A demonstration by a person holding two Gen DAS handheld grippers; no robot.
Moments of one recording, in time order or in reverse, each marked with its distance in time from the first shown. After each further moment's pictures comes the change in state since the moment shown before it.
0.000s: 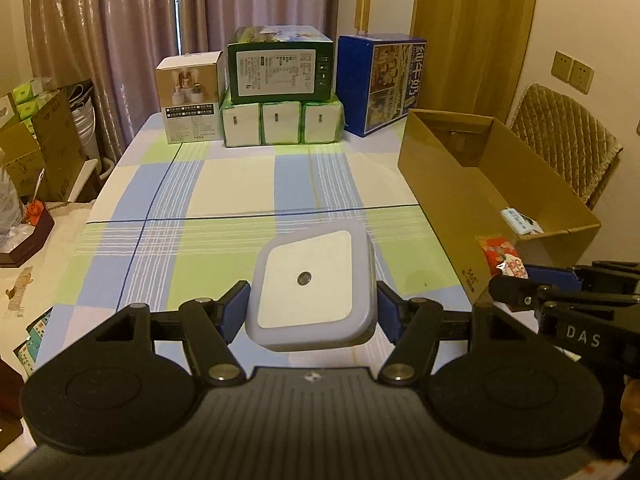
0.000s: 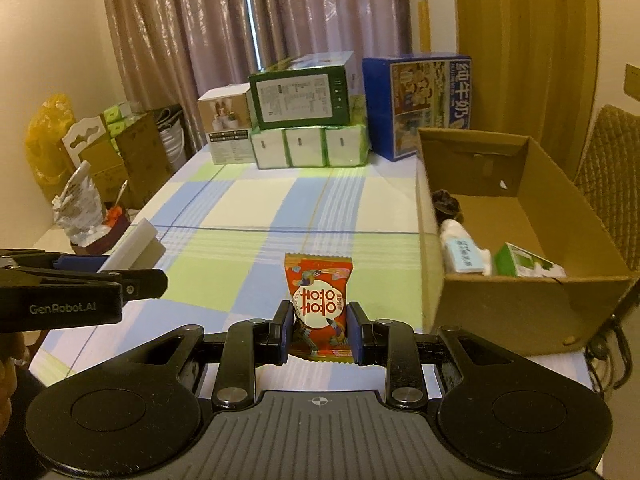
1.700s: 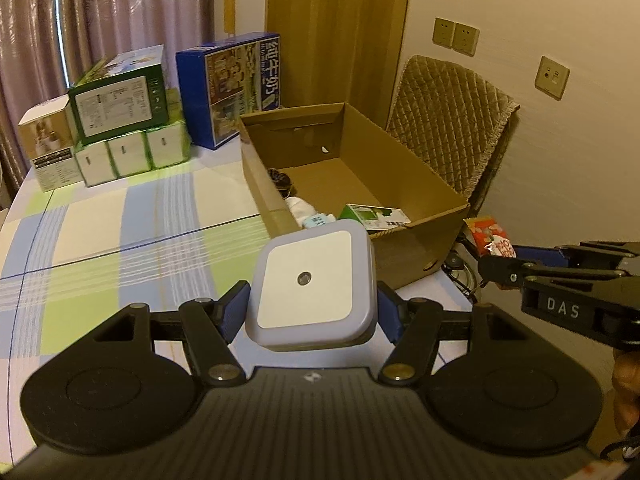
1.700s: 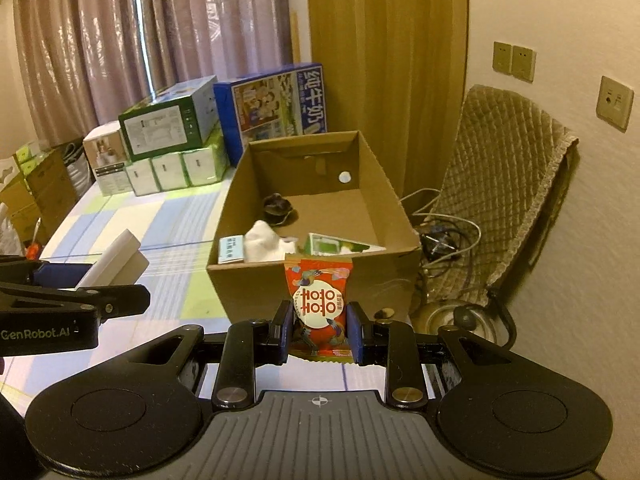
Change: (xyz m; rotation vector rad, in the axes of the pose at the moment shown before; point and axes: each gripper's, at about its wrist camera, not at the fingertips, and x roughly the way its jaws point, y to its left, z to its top) left arm 0.005 -0.164 0.015 0.181 0.011 -0.230; right arm -0.095 -0.133 -0.016 0.131 -0.031 -0.243
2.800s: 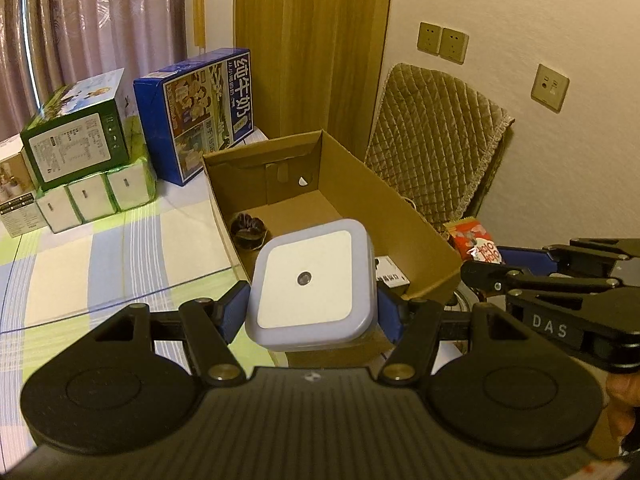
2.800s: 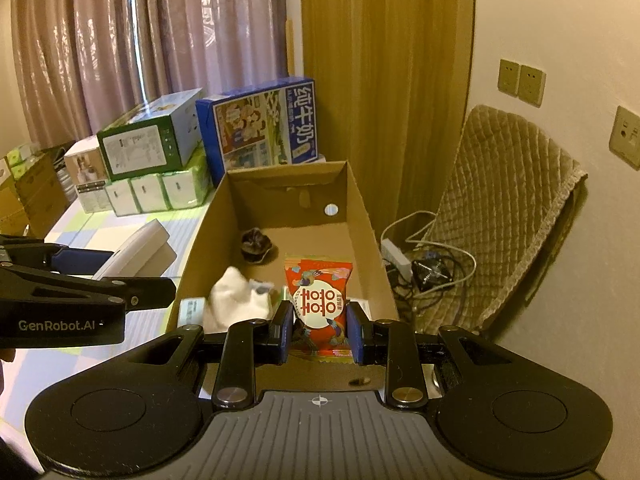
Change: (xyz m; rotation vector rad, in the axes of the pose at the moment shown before) left arm 0.058 -0.014 0.072 0.042 -0.004 -0.047; right arm 0.044 -0.026 0.063 -0.034 -0.014 -0.006
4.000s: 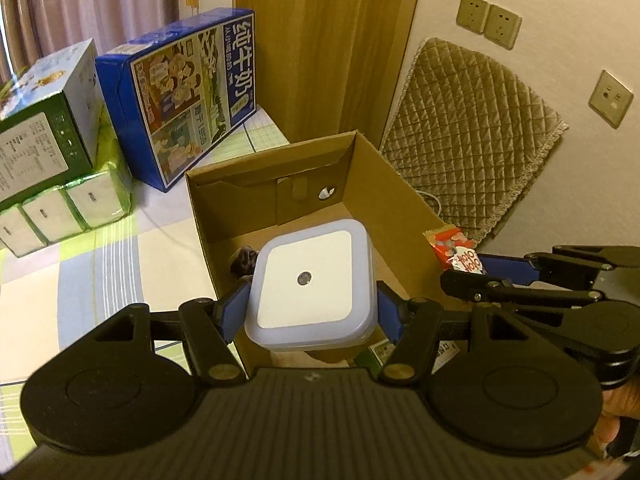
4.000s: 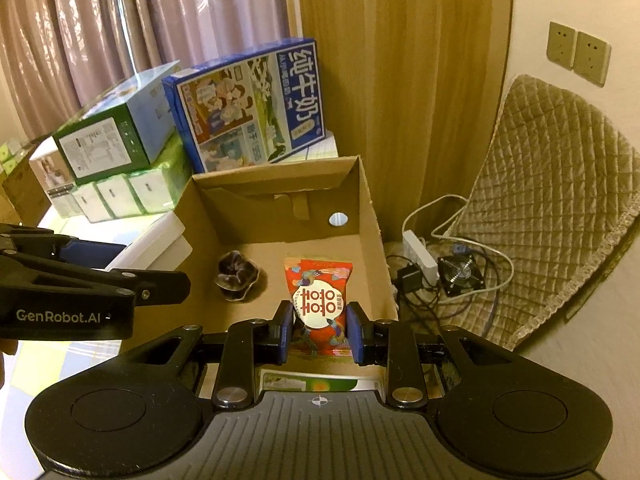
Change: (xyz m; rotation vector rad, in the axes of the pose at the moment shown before) left arm 0.137 0.044 0.087 -0.035 0.136 -0.014; right arm 0.149 -0.033 0.075 0.012 0.130 0.060
